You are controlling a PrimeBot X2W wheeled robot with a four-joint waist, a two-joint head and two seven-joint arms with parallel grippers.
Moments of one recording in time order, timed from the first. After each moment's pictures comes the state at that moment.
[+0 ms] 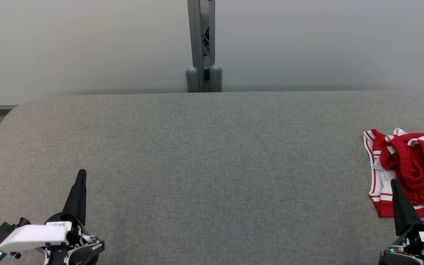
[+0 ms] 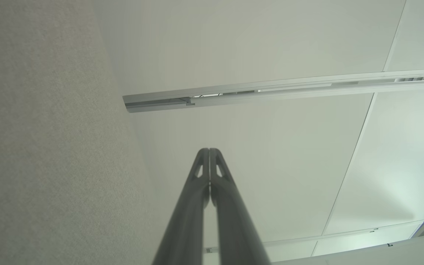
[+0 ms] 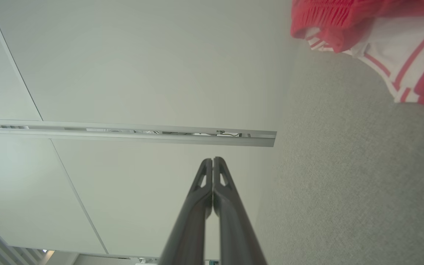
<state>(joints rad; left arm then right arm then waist) -0.07 0.05 0.09 0.22 -1.62 -0.13 0.14 0.01 -0.05 -0.12 0.12 1.63 0.13 0.08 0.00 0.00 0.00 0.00</state>
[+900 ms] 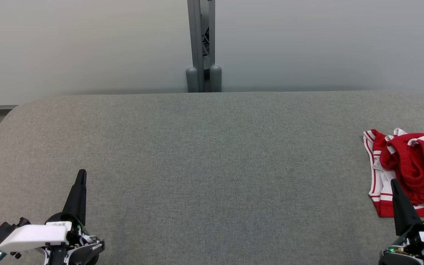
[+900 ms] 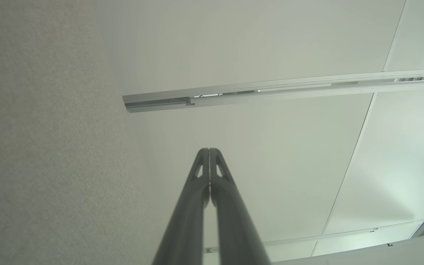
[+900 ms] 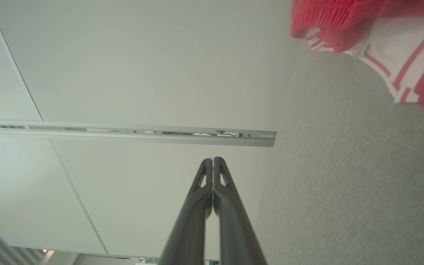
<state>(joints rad) -0.07 0.05 0.09 0.22 -1.62 -0.13 0.14 0.01 -0.05 -0.12 0.12 1.63 0.13 0.08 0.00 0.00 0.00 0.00</state>
